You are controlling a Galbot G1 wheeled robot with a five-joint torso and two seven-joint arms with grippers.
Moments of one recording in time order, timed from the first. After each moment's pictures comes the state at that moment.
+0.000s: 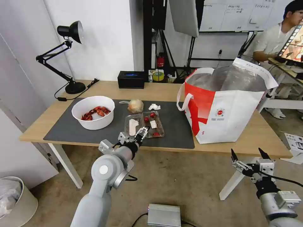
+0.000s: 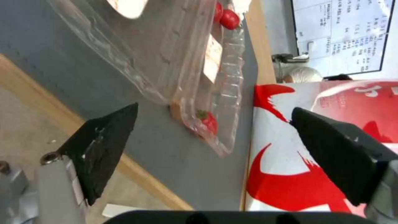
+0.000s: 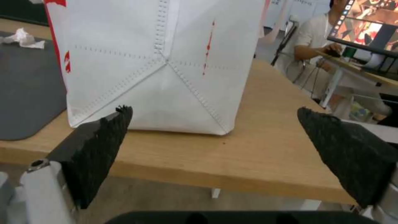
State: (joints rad) left arm 1.09 -1.46 -0.29 -2.04 -1.52 0.34 -0.78; right arm -1.82 1.12 0.79 2.17 0.34 0.02 0.14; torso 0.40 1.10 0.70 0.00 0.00
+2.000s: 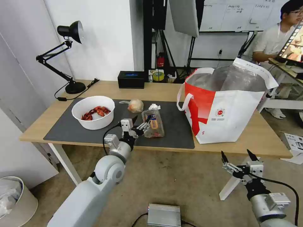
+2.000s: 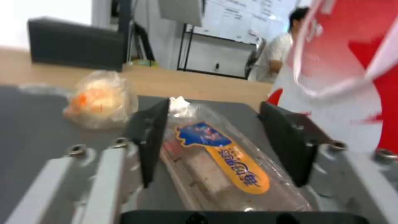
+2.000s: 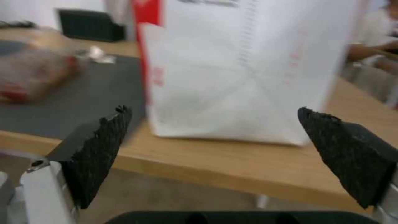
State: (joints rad) left arm 0.95 -1.10 -0.01 -1.83 -0.60 0.05 -0.16; right arm -1.80 1.11 0.68 2.20 0.36 0.04 0.07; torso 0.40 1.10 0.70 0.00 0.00
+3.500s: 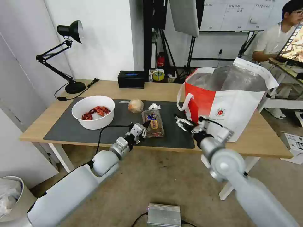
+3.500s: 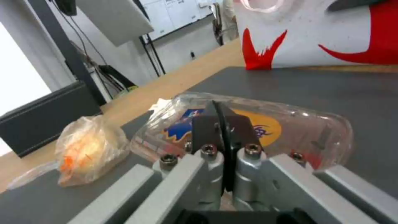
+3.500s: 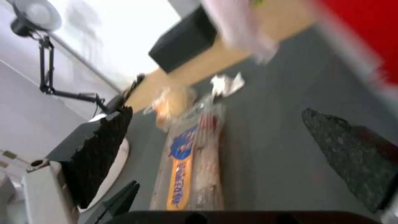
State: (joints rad) left arm 0.74 -0.92 0.24 -1.71 -0.32 -0.03 -0.07; right arm -0.88 1.04 0.11 1.92 1.31 -0.25 0.43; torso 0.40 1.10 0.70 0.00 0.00
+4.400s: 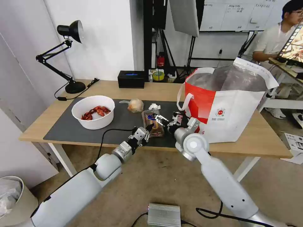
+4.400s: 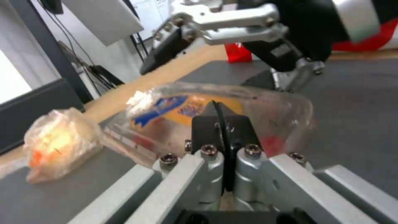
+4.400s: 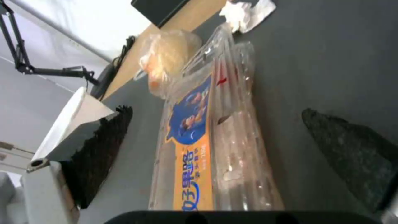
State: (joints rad) left arm 0.78 -0.97 0.23 -1.68 -0.26 -0.05 -0.05; right arm -0.71 1.26 0.02 1.64 1.34 -0.33 0.45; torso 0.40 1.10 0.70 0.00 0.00
